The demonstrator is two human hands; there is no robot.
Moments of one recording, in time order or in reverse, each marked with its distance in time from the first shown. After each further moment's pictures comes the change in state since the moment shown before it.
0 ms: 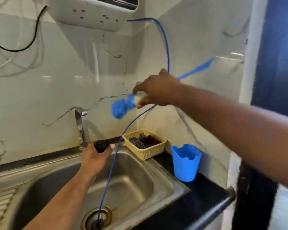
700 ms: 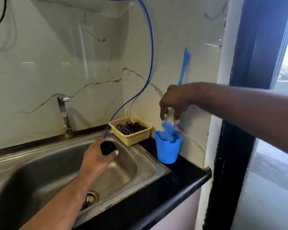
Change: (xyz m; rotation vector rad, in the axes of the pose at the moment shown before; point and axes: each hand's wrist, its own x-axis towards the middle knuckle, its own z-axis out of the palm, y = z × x) left_hand -0.075 0.017 0.034 0.111 -0.169 0.124; right_hand -0.062 0.065 0.072 -0.179 -0.610 -0.346
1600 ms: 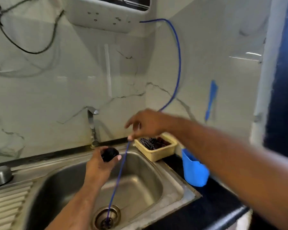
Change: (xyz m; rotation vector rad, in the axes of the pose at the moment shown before) left_hand 0.027 -0.029 -0.054 -0.090 0.235 -0.132; right_hand 0.080 -0.100 -0.083 0.758 0.511 -0.073
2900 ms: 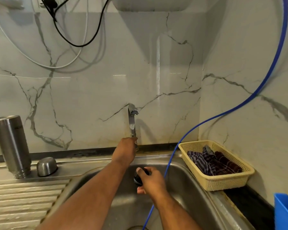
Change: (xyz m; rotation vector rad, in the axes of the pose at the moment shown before) left_hand 0.172 -0.074 0.015 0.709 -0.041 0.094; right_hand 0.148 -0.028 0.262 1.426 0.146 0.590
